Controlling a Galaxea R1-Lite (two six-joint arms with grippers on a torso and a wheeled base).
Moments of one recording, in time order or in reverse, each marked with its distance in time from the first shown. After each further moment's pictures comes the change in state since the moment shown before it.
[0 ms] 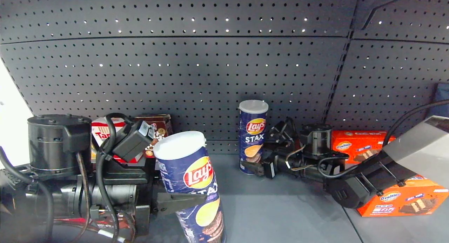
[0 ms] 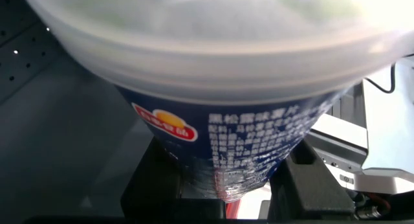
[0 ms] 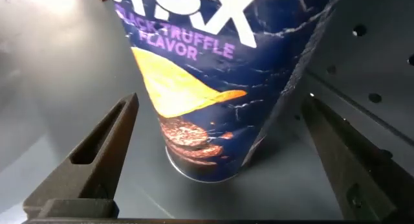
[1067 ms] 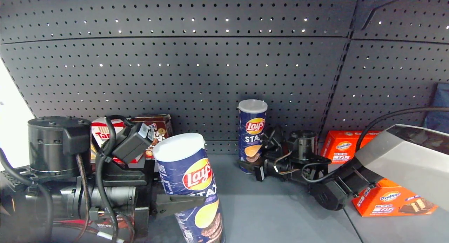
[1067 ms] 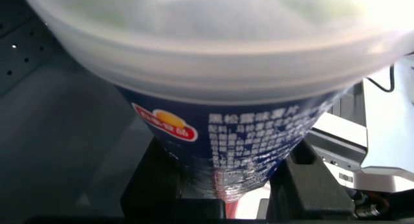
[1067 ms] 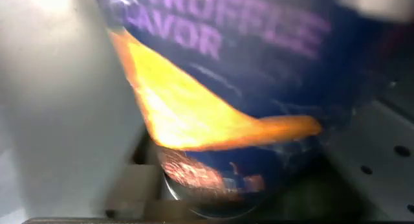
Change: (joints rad) left arm 0.001 -0.001 0.010 0.000 0.000 0.000; right arm 0.026 0.116 -0.068 -0.063 -0.007 0.001
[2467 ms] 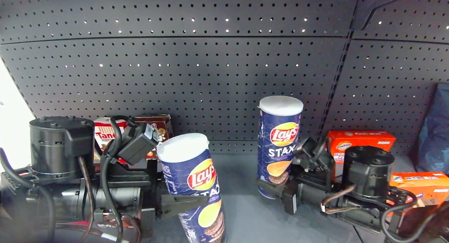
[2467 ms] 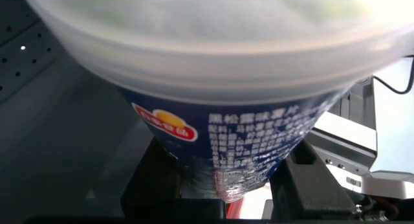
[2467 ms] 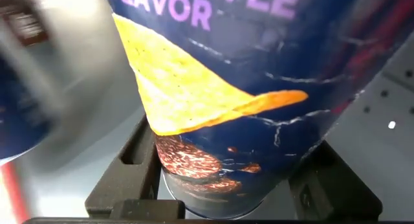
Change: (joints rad) left arm -0.034 -0.002 -0.003 0.000 0.064 -0.001; right arm 0.145 -0.447 0.531 -0.128 -0.184 0.038
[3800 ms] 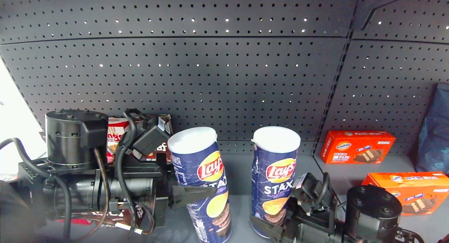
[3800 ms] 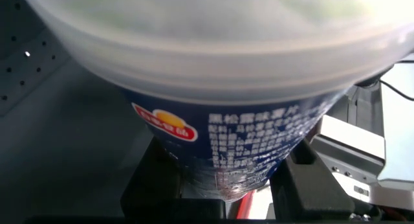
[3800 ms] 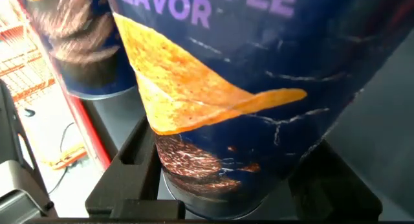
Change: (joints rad) left arm -0.026 0.050 -0.058 -0.001 0.037 -0.009; right arm 0.144 0.080 0.200 -0.257 -0.058 0.087
